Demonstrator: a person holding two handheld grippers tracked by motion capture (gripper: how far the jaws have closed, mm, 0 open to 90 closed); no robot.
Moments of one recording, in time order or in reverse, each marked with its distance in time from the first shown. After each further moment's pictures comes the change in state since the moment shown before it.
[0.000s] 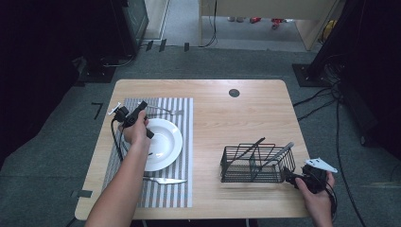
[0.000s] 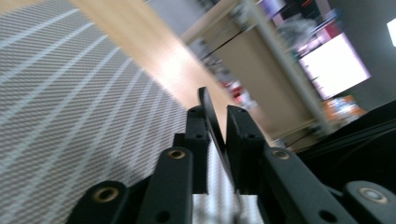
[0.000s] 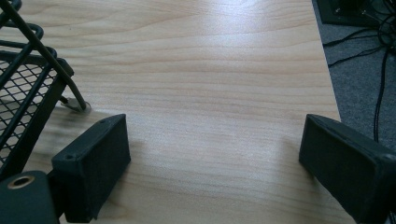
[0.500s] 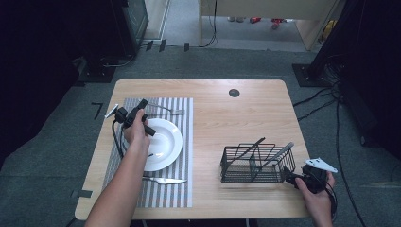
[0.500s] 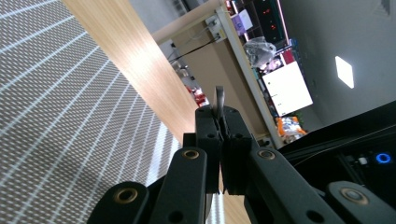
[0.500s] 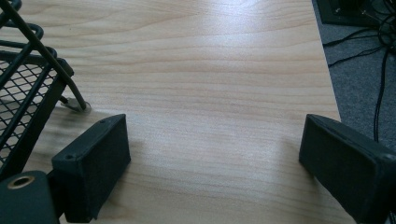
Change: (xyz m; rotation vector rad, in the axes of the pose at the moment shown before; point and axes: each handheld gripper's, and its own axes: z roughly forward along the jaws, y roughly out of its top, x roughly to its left) left arm 0.004 -0.001 0.001 -0.035 -0.166 -0.192; right arm 0.000 0.000 0.000 0.000 0.000 0.000
